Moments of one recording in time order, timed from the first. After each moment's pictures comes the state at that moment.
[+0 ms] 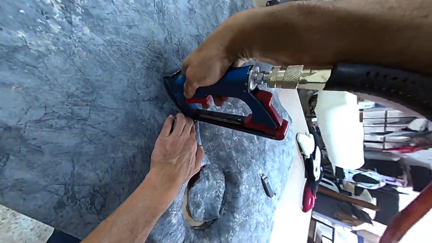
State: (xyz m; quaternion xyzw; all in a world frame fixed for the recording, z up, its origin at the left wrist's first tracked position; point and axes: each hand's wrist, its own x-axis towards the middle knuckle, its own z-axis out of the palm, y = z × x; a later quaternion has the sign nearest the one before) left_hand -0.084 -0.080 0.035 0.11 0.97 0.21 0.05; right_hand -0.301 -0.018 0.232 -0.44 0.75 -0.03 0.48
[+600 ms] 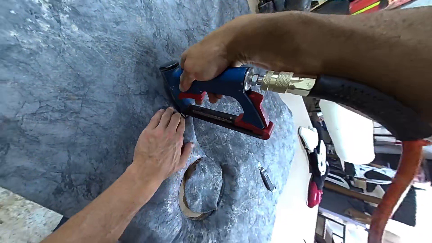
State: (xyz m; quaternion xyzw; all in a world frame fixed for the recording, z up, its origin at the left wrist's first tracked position) left_hand -0.079 -0.099 0.030 0.15 0.96 0.22 0.00; right_hand -0.244 -0.054 0.236 -0.14 0.86 0.03 0.48
